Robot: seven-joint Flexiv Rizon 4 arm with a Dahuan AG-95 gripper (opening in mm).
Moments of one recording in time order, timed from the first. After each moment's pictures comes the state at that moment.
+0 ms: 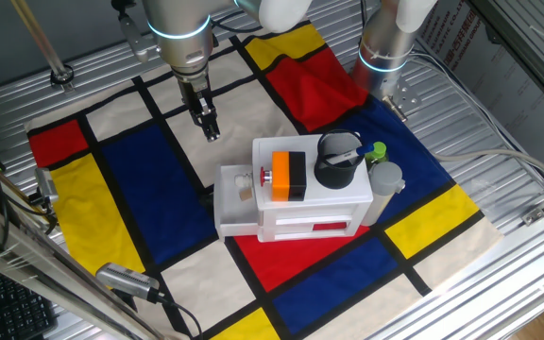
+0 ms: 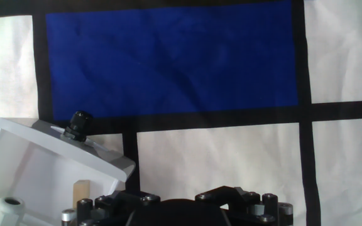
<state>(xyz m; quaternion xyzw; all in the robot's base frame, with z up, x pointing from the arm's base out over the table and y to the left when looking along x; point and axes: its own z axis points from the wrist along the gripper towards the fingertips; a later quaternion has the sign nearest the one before) 0.500 0.000 0.170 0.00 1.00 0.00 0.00</state>
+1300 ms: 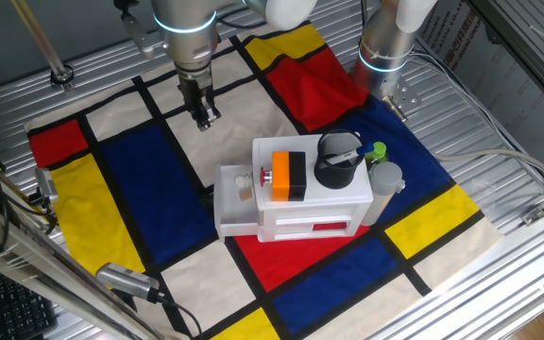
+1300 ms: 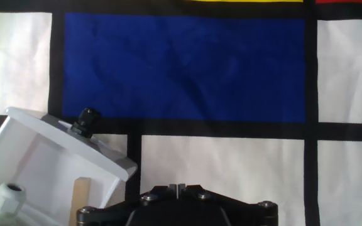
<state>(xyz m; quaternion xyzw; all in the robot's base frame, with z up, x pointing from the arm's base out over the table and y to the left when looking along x) 0.500 0.000 0.170 -0.04 1.00 0.01 0.02</state>
